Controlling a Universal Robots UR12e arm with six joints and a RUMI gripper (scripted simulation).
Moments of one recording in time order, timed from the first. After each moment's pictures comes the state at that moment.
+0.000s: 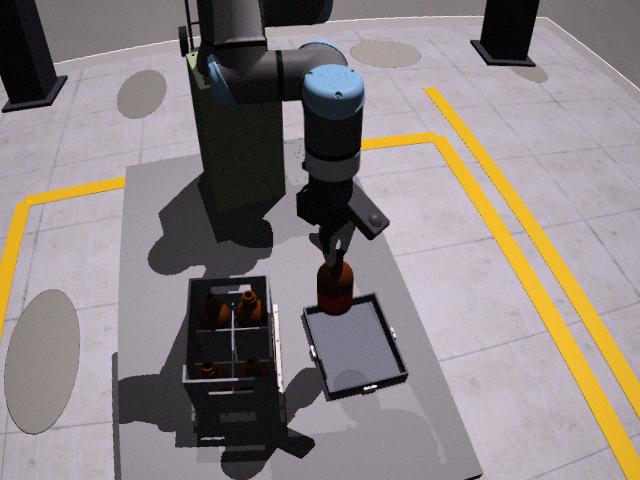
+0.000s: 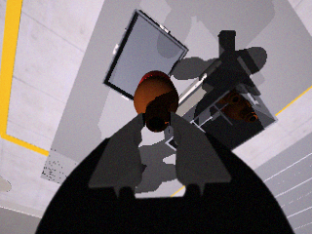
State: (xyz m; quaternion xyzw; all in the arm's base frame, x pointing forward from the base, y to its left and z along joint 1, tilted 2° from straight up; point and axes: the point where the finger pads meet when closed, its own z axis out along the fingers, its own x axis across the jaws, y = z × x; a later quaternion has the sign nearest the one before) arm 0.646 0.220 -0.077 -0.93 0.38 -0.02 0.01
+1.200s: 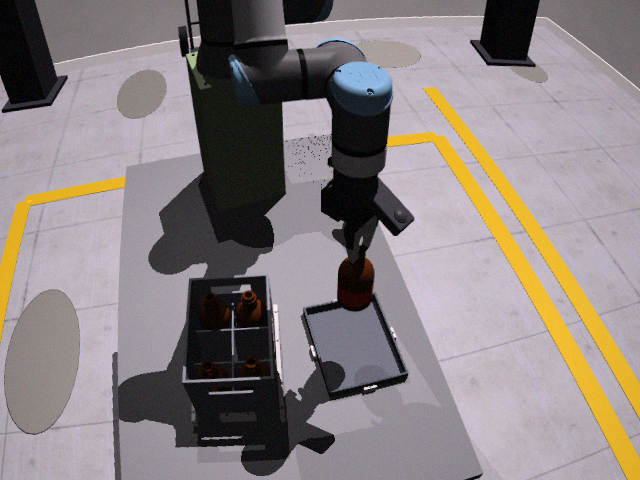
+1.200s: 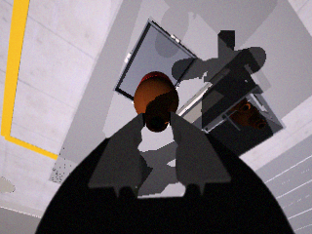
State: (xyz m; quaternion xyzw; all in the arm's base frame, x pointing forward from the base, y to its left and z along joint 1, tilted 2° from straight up) arm 0.640 0.264 -0.076 -0.93 0.38 -0.02 0.01
